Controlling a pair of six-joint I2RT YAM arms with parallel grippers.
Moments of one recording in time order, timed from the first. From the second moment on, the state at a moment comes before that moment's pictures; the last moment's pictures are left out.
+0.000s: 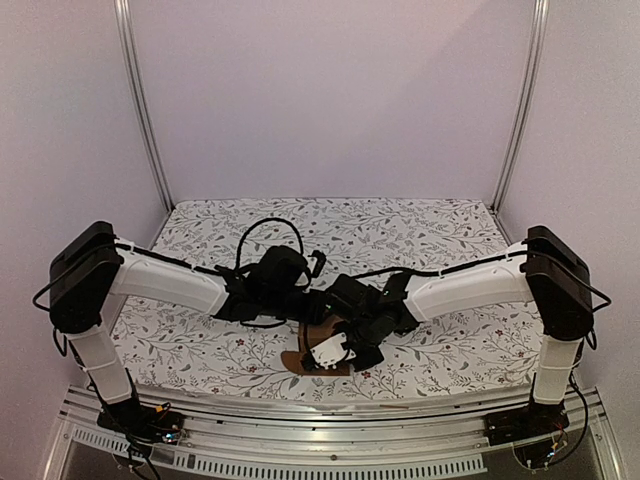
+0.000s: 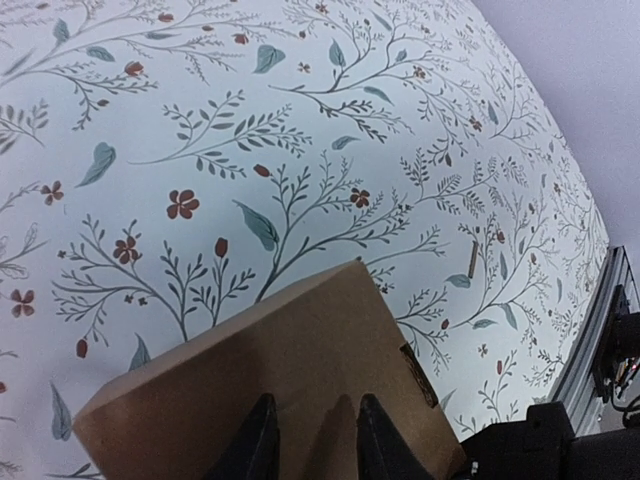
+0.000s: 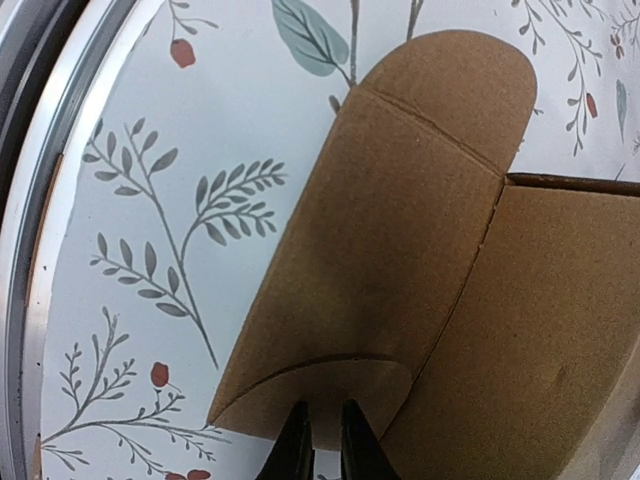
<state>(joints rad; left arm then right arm) -0.96 1.79 0.97 0.09 0.03 -0.59 1.12 1.94 1.24 -0.51 -0.06 -0.90</state>
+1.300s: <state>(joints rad) -1.07 1.36 0.30 0.31 -0.31 -1.23 1.13 2.04 1.36 -0.47 -0.03 -0.73</state>
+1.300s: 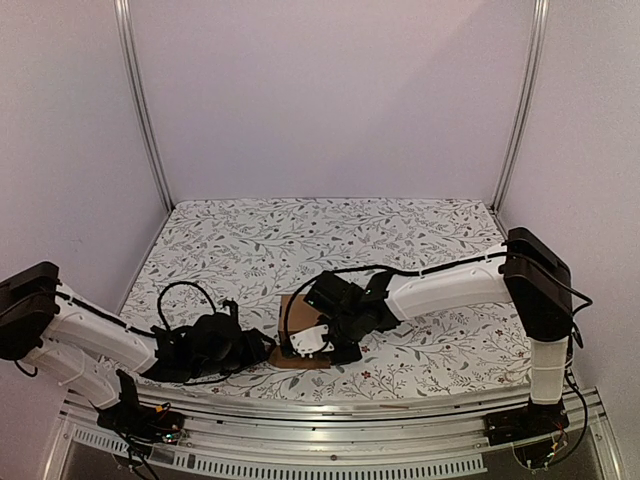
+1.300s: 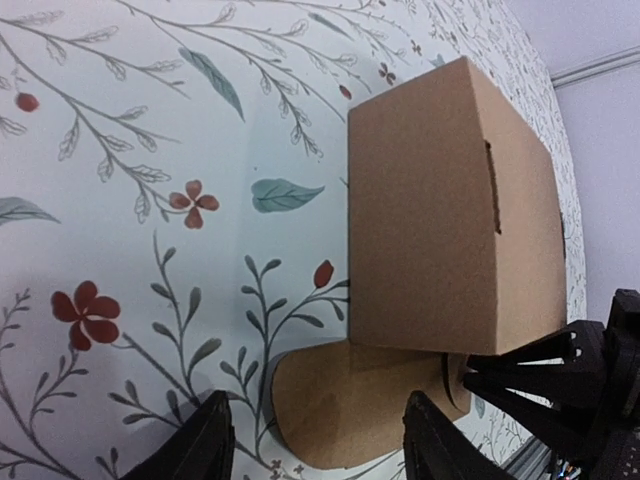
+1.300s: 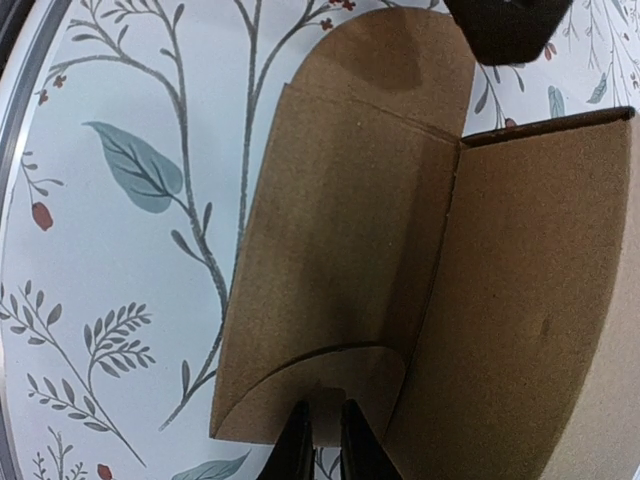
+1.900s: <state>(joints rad) -1.06 1.36 0.35 0.32 -0.21 -1.15 1.13 2.06 1.38 -0.48 -0.03 -0.71</state>
